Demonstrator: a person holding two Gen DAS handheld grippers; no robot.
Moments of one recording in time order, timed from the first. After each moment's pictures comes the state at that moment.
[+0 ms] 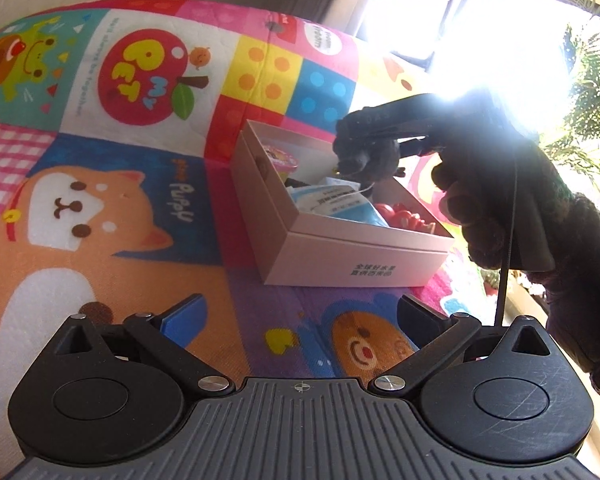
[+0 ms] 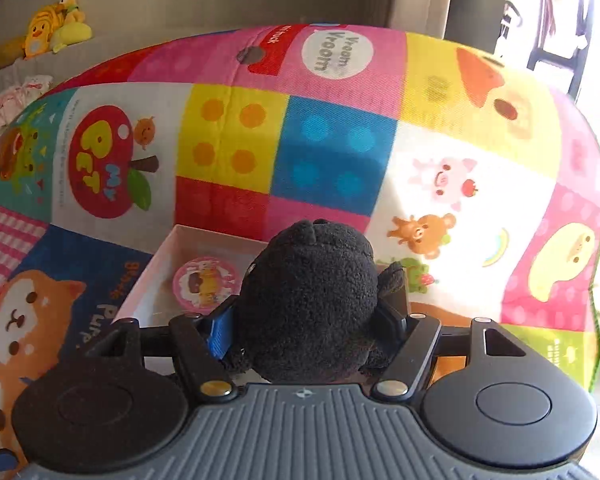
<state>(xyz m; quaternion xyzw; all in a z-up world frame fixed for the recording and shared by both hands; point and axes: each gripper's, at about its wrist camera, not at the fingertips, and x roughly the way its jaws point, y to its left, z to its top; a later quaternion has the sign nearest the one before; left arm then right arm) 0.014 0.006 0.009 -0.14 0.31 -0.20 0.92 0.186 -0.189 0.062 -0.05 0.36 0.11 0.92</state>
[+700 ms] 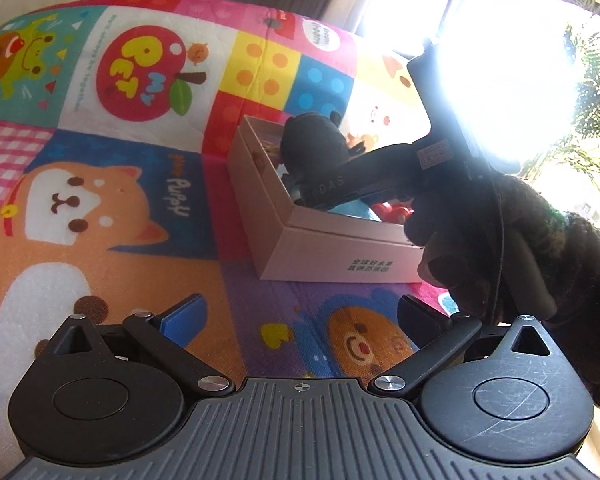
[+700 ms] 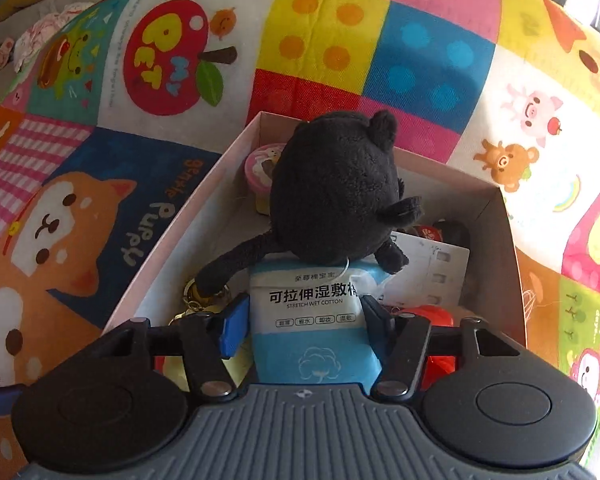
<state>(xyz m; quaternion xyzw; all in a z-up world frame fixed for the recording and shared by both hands) 0.012 0.004 0.005 -0.14 0.31 -0.20 0.92 0.168 -0.153 0.020 -0.10 0.45 0.12 0.88</state>
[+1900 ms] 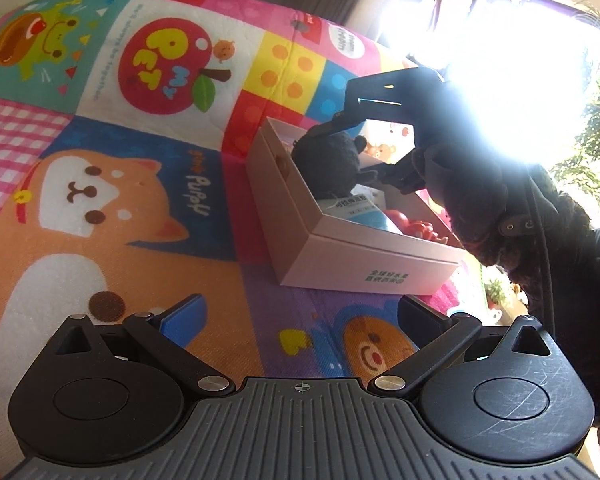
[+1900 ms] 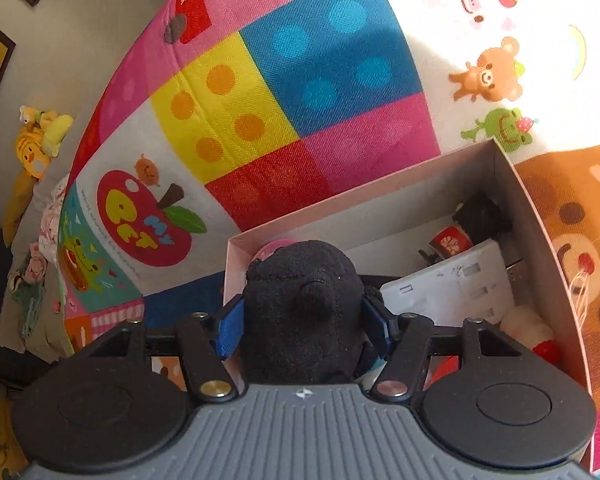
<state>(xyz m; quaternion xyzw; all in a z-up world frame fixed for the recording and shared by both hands) 0.018 0.018 0.002 -0.17 0.32 -0.18 0.92 0.233 -0.207 0.043 0.20 0.47 0.11 0.85</state>
